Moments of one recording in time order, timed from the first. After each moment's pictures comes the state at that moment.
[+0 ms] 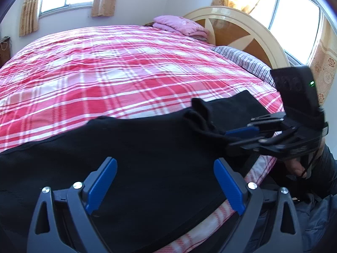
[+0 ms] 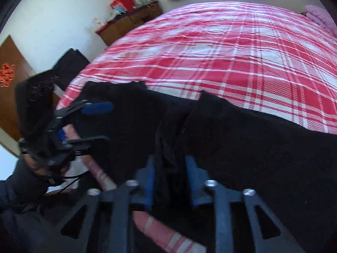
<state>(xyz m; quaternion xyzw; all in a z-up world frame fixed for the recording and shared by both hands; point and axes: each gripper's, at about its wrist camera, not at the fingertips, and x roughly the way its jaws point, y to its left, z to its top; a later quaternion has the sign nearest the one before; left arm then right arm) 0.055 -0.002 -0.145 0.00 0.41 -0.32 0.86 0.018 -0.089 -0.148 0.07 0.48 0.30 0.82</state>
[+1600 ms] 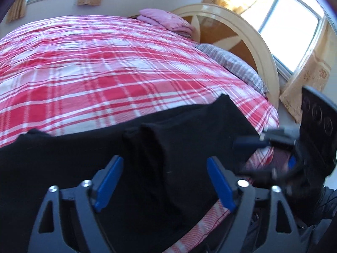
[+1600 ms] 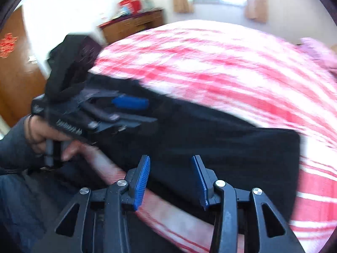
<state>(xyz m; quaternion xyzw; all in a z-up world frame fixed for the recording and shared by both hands) 0.068 -0.070 -0.152 -0.05 0.43 -0.37 0.82 -0.034 -0.131 -0.123 -0.07 0.42 0.18 0.88</state>
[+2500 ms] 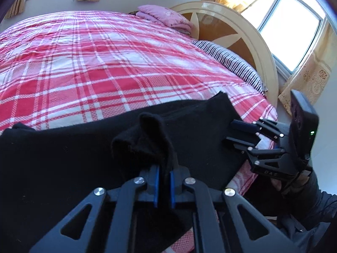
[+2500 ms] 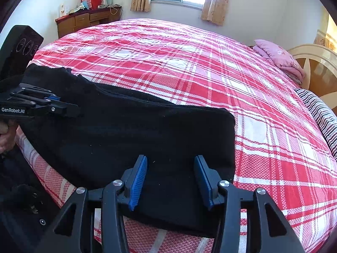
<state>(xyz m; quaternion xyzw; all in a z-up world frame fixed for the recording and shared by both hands) 0.067 -0.077 -0.155 -0.06 0.44 -0.37 0.81 -0.026 -0.166 -0.153 -0.11 0.43 0.07 0.90</state>
